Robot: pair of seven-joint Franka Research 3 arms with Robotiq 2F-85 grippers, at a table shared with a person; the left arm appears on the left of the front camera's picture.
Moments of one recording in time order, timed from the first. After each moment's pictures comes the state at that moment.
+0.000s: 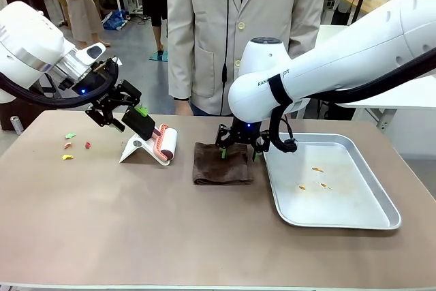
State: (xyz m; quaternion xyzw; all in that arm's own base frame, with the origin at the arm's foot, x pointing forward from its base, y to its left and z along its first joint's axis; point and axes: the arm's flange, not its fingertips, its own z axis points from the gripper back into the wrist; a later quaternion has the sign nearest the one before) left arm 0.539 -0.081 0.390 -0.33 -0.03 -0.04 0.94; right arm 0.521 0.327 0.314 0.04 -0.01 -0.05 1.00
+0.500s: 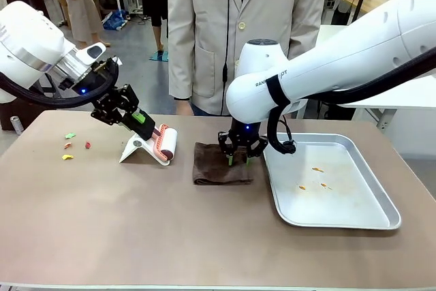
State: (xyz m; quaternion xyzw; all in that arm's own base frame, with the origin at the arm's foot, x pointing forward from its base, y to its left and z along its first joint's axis) left arm 0.539 -0.081 0.391 -0.33 -0.04 -0.04 0.94; right arm 0.517 0.332 0.310 0.03 0.01 -0.04 1.00
